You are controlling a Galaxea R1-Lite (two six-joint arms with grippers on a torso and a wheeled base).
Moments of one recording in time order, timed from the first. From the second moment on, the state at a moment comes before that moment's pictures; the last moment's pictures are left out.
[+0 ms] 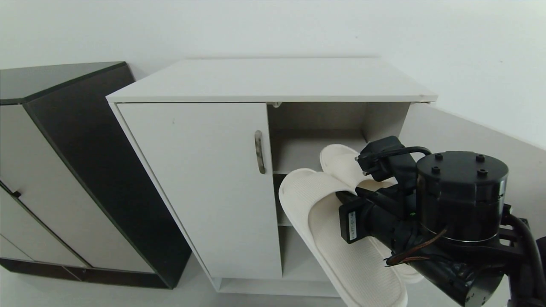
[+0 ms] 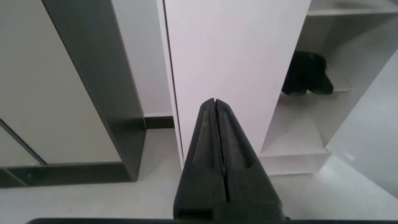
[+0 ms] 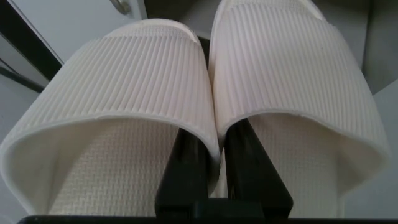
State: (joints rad) left arm 0.00 0.00 0.00 0.00 -0.05 0.02; right arm 0.95 1.62 -0.81 -0.61 -0.54 0.07
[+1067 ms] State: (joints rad) left arm 0.00 0.00 0.00 0.00 -0.05 0.02; right arm 0.97 1.63 -0.80 -0.61 -0.54 0.06
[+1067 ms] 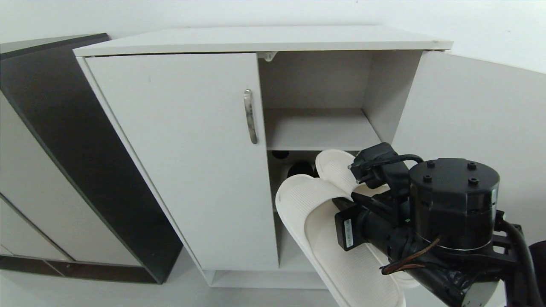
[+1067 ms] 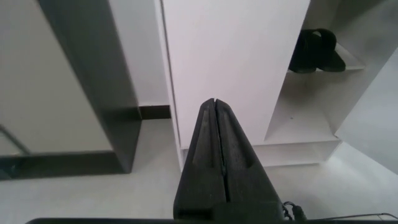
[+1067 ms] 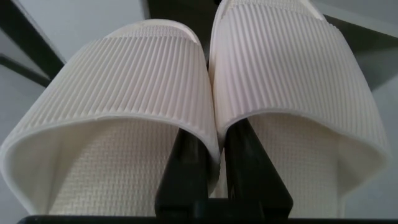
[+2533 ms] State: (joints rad) left arm 0.00 0.00 0.00 0.00 -0.05 0.02; right arm 0.99 1.87 -1.54 0.05 -0.88 0.34
